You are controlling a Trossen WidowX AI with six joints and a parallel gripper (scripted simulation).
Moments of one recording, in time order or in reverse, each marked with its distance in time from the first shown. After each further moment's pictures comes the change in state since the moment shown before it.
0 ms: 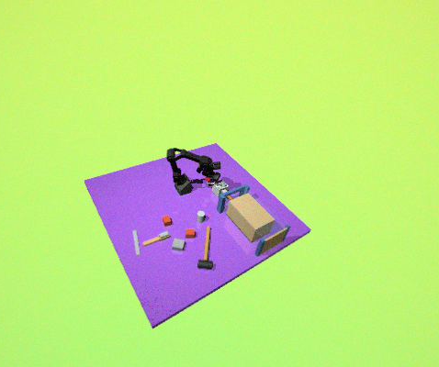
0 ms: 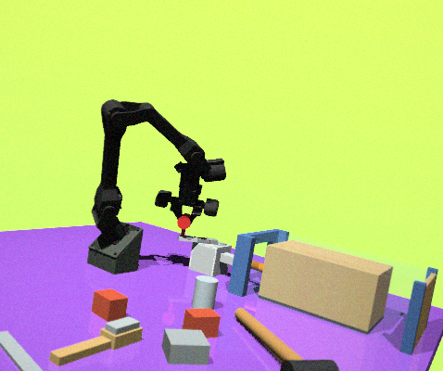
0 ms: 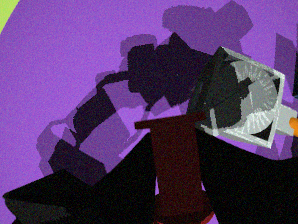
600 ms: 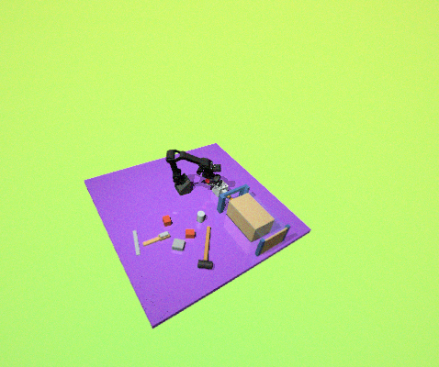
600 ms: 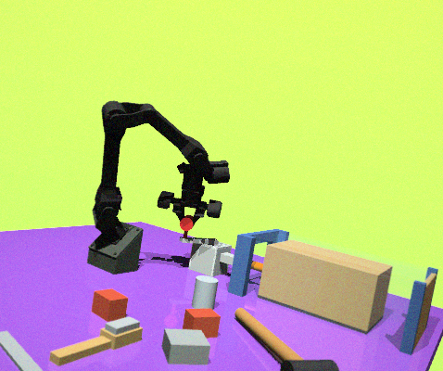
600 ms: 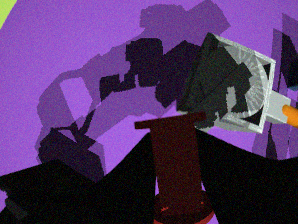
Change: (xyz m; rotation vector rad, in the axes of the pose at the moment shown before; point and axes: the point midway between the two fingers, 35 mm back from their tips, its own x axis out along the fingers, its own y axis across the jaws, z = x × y) arm -0.008 -0.011 -0.017 -0.002 0.003 0.003
